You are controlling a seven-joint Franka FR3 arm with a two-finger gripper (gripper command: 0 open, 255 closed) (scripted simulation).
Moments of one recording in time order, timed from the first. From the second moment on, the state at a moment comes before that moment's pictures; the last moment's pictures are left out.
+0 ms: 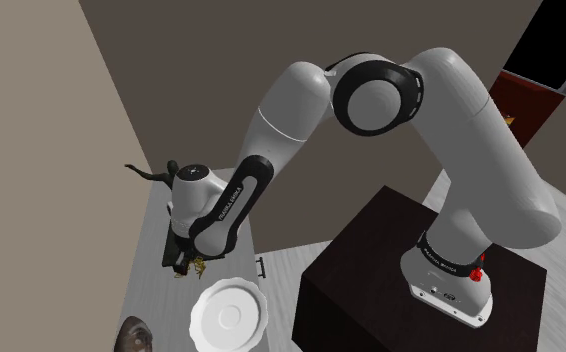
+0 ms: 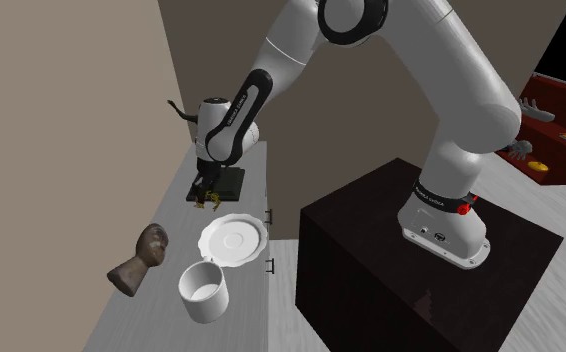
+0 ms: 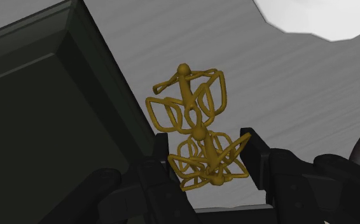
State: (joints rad) arm 0.46 0.83 0.23 -1.81 -0.04 2.83 0.00
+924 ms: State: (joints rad) arm 0.44 0.72 0.25 -1.85 -0.02 2.76 0.01
